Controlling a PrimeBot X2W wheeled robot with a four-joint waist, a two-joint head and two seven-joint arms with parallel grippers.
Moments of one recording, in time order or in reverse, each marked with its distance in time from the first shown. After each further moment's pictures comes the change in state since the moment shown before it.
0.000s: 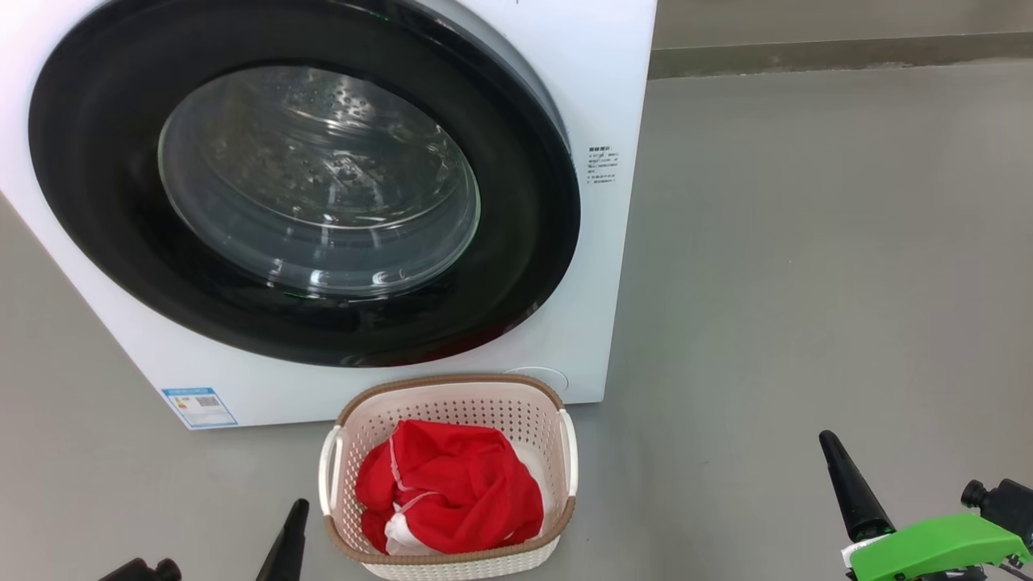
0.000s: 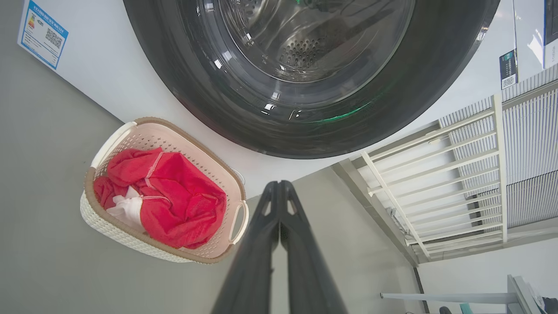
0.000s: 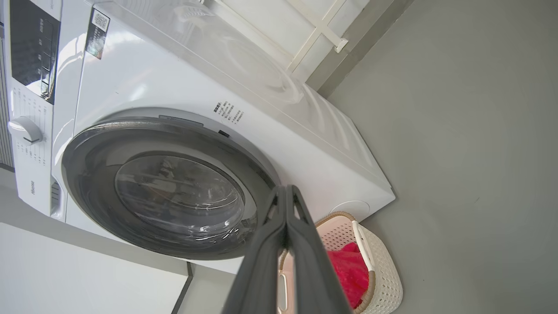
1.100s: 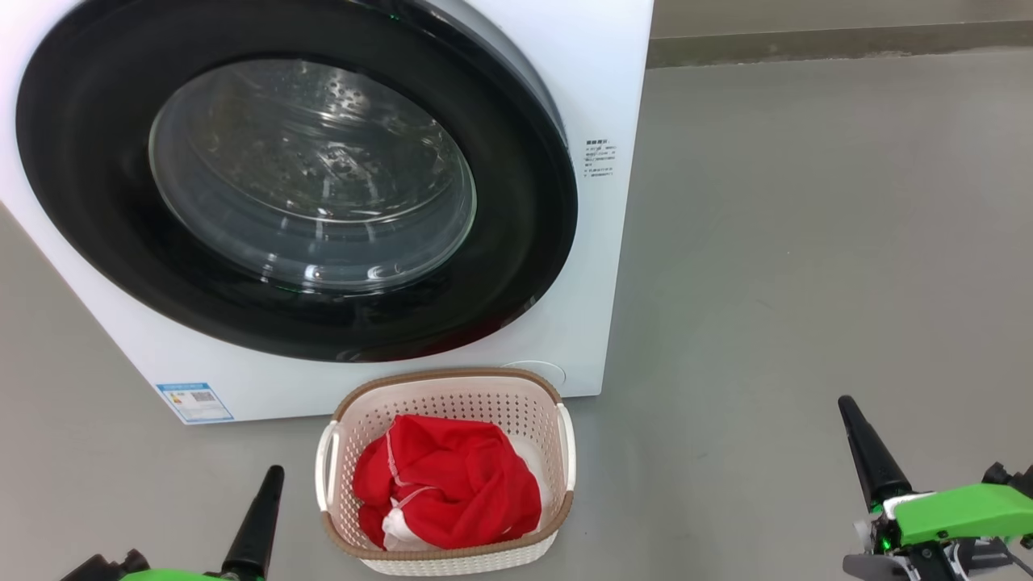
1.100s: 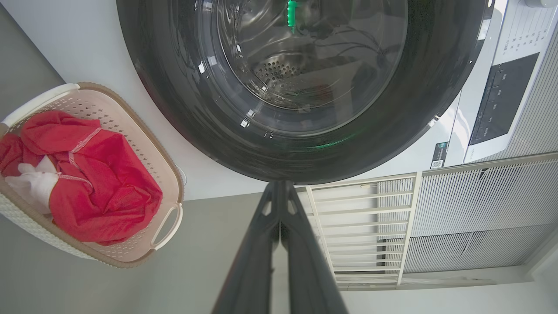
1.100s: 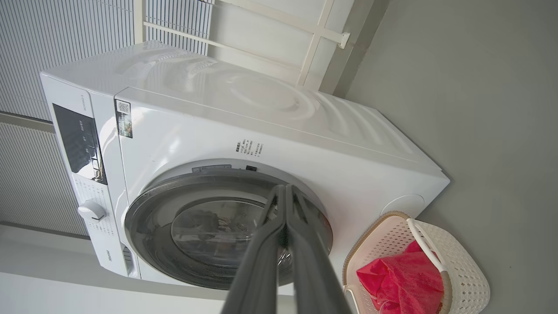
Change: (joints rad) left arm -0.062 -0.039 0.100 0.049 -0.337 -0.079 0.070; right arm -0.066 -0.009 -0.036 0.036 0.343 0.000 0.044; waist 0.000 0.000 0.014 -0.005
